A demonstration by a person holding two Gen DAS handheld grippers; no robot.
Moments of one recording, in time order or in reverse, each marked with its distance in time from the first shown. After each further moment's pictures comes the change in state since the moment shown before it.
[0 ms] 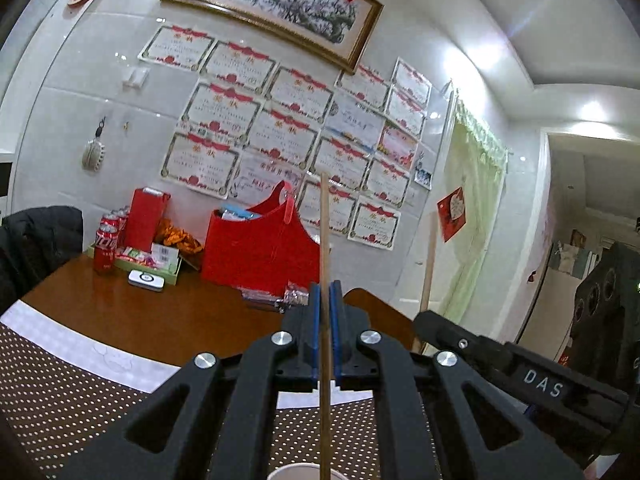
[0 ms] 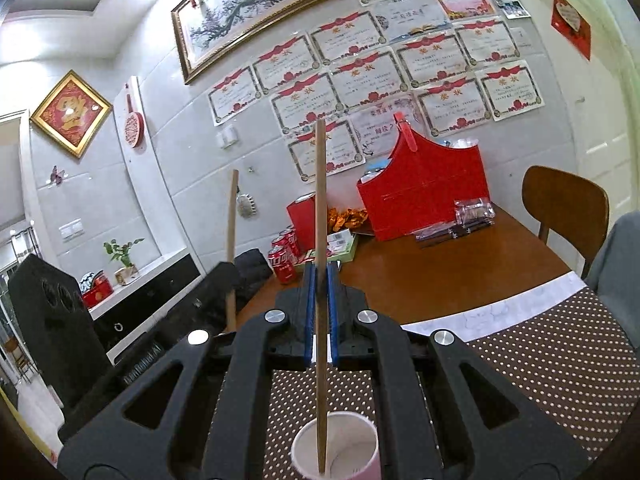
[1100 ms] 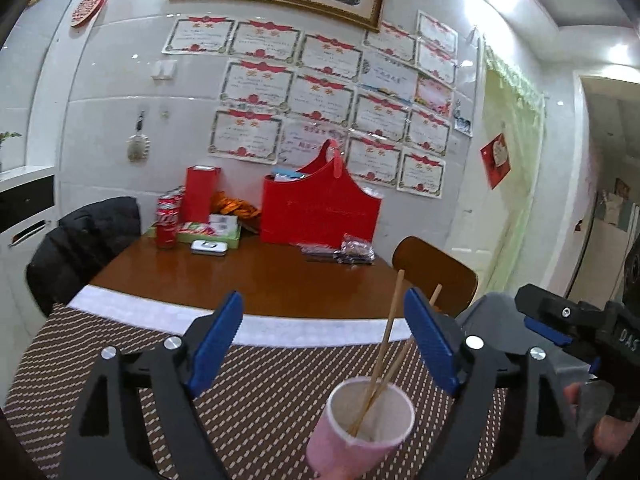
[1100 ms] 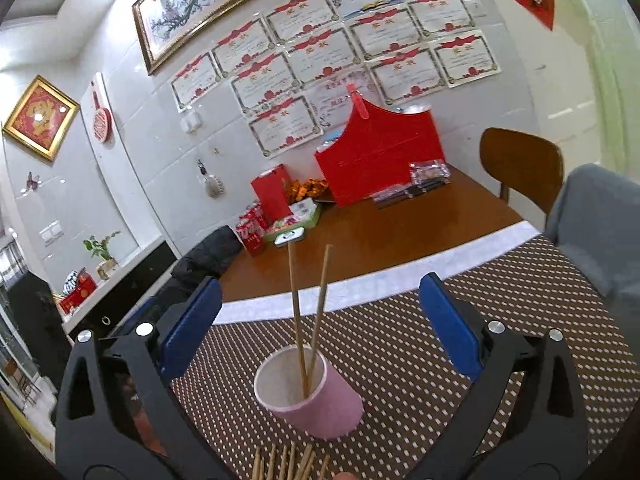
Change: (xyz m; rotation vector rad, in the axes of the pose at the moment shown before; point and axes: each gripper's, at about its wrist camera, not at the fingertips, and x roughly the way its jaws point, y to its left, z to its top) left arm -0.058 0.001 -0.016 0.097 0.162 0.212; right arm -0.058 -0.031 -0.026 0.077 0.100 -0.118
